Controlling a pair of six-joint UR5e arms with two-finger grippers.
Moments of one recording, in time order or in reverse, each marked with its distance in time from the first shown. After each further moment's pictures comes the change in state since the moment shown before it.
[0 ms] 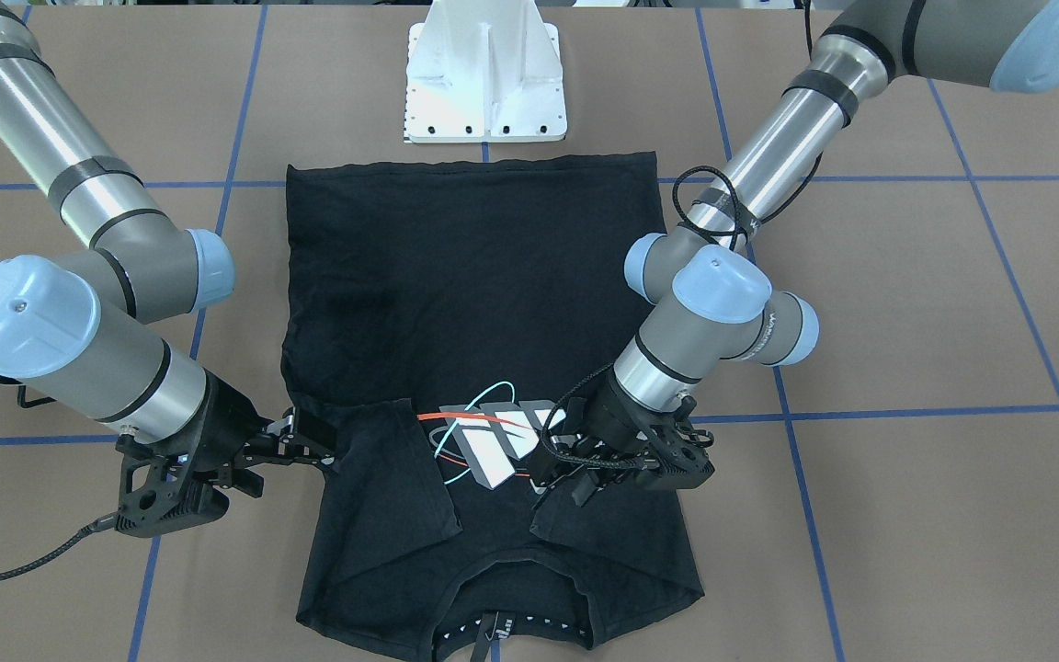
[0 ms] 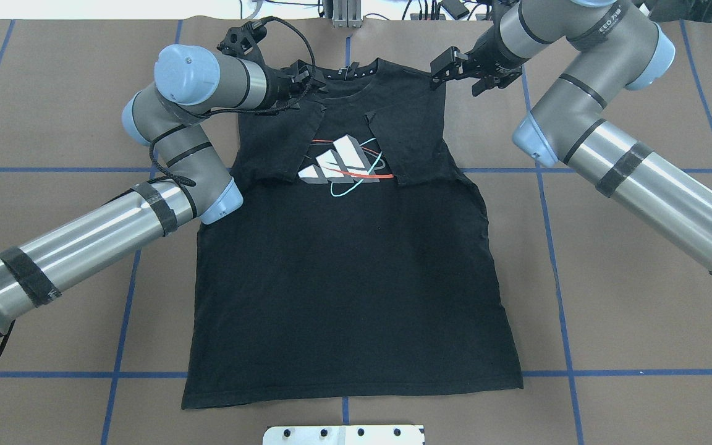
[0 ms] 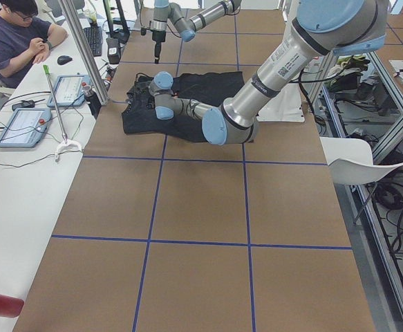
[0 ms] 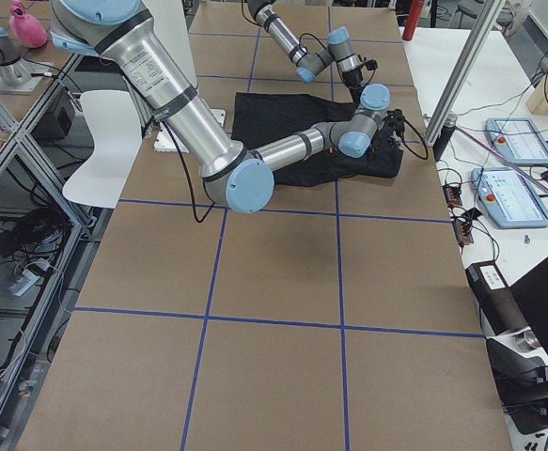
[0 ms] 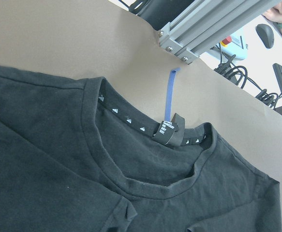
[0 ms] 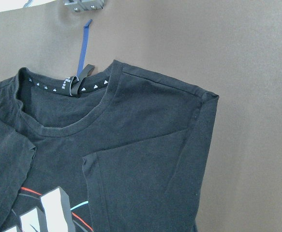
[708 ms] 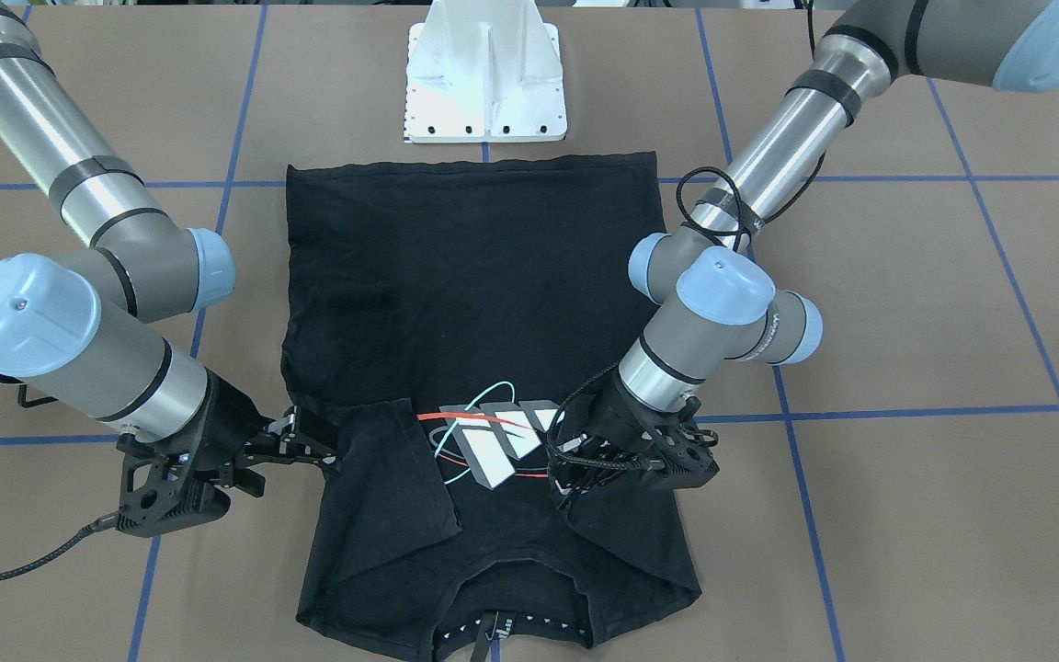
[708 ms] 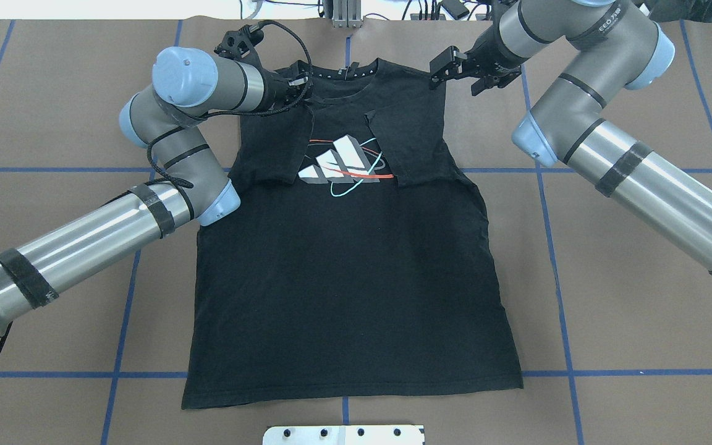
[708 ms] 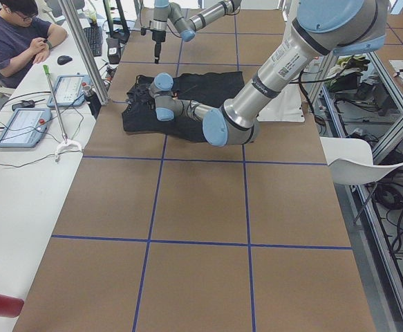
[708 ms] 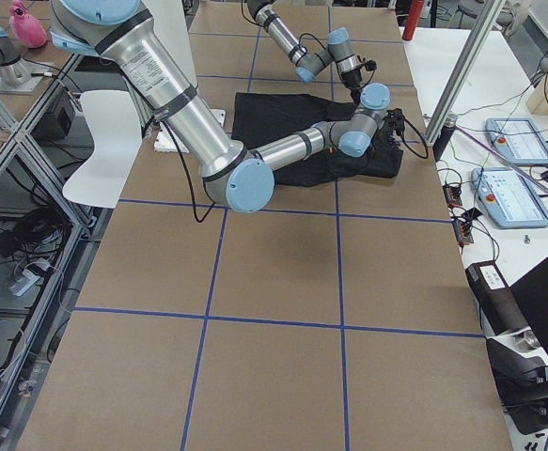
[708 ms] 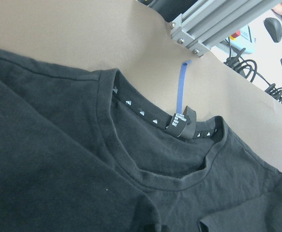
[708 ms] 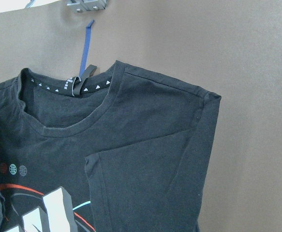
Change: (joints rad) left arm 0.002 0.006 0.003 0.012 0.001 -0.006; right arm 0.000 0.003 0.001 0.000 0.001 0.000
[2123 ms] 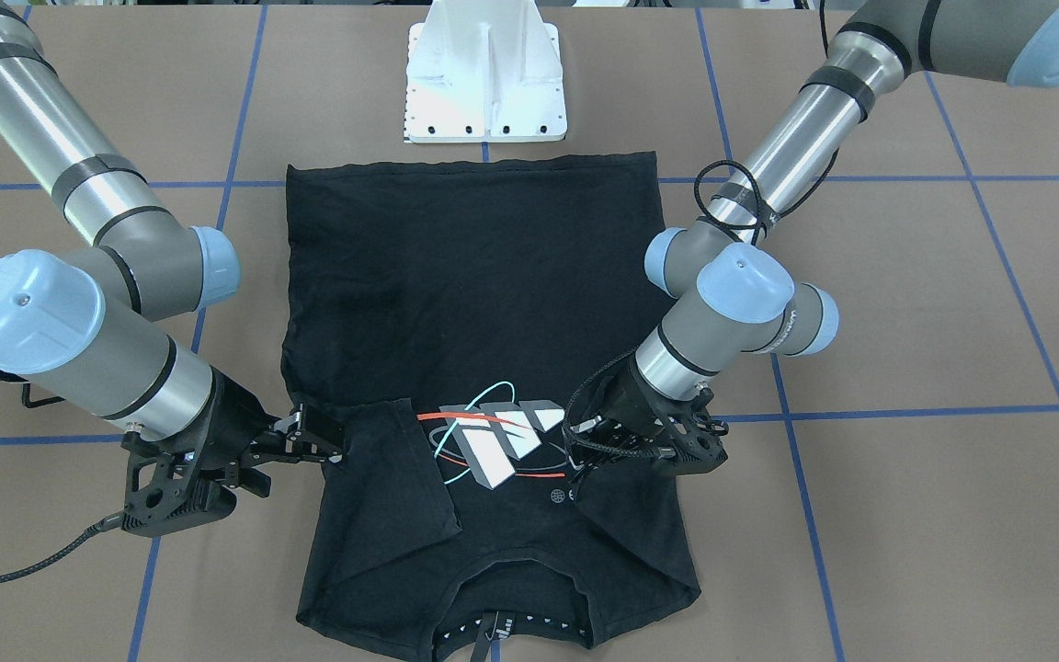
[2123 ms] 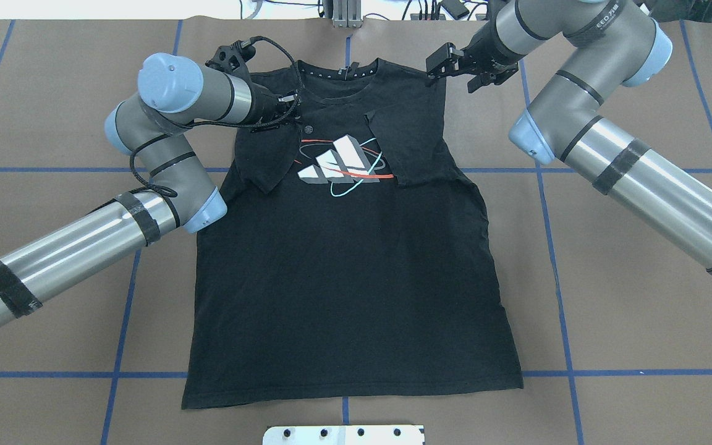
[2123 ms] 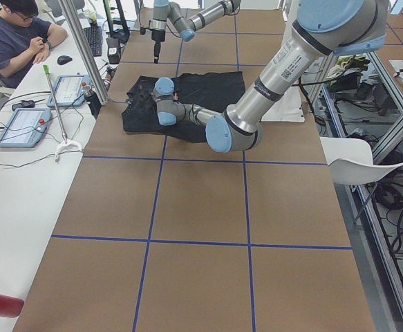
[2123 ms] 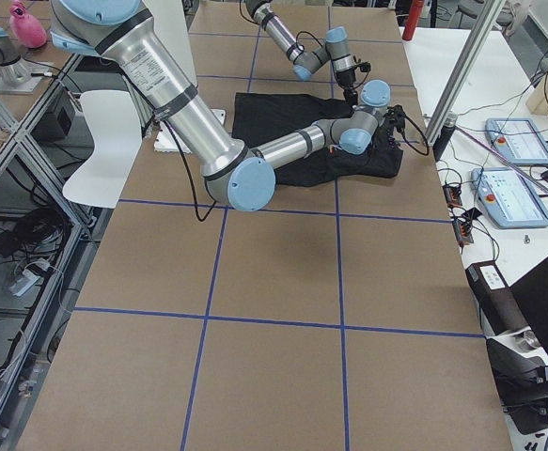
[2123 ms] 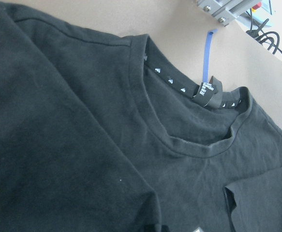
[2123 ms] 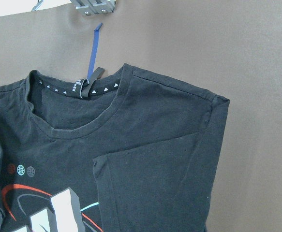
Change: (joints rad) left arm 0.000 0.056 -0.052 0.027 -0.084 0.003; right arm 0.000 0.010 0.002 0.000 0.001 0.001
